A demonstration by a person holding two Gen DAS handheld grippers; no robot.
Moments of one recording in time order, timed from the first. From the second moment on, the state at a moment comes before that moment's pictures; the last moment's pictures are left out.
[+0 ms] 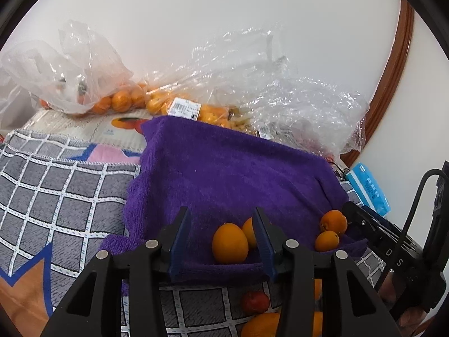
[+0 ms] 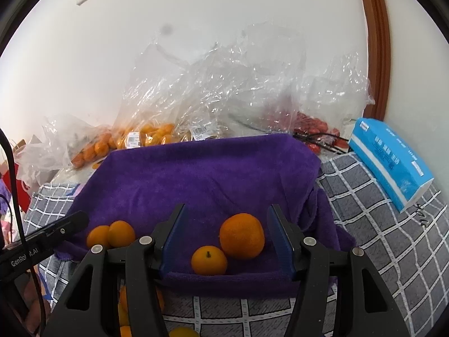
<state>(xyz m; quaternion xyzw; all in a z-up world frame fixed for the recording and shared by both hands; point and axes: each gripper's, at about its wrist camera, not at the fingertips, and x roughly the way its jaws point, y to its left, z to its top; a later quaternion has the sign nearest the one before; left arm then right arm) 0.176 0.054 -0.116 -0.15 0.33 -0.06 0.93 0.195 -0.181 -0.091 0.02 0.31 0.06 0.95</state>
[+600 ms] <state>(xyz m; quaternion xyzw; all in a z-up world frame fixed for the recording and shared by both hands) 0.169 0.058 -0.111 -0.16 0.32 -0.05 0.93 0.170 -0.189 -0.073 0.04 0.33 0.04 0.94</state>
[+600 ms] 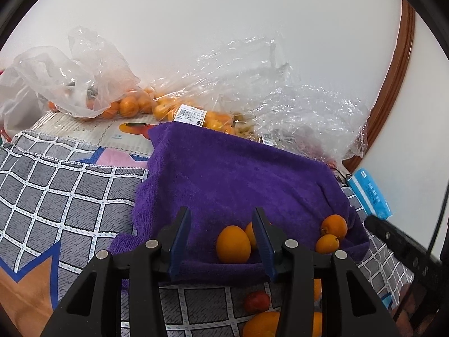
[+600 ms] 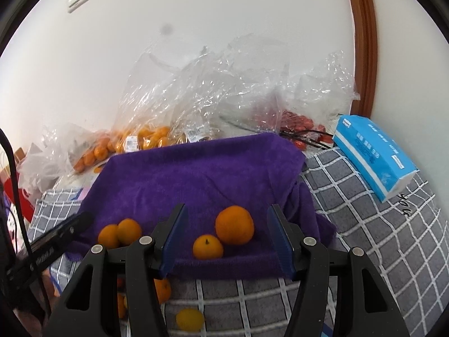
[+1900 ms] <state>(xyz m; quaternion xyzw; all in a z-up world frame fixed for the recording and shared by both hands) 0.104 0.009 -0.131 -0.10 0.41 -0.13 0.90 0.095 -0.205 -0.127 0.01 0.37 0.04 0.93</state>
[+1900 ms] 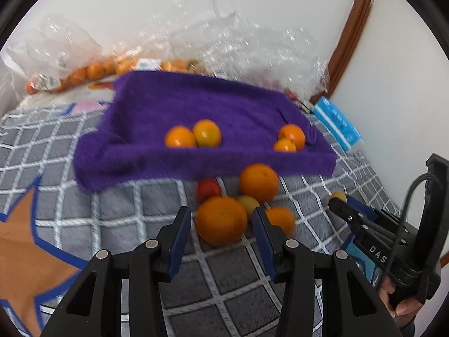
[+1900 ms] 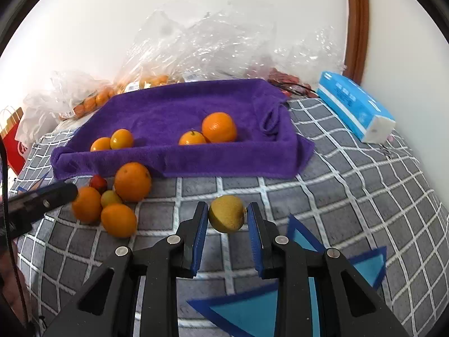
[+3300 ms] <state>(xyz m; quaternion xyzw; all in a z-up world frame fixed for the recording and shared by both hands) 0.094 0.032 -0.146 -0.14 0.41 -0.11 0.89 0.095 -0.183 -0.142 -0.04 0.41 0.07 0.91</state>
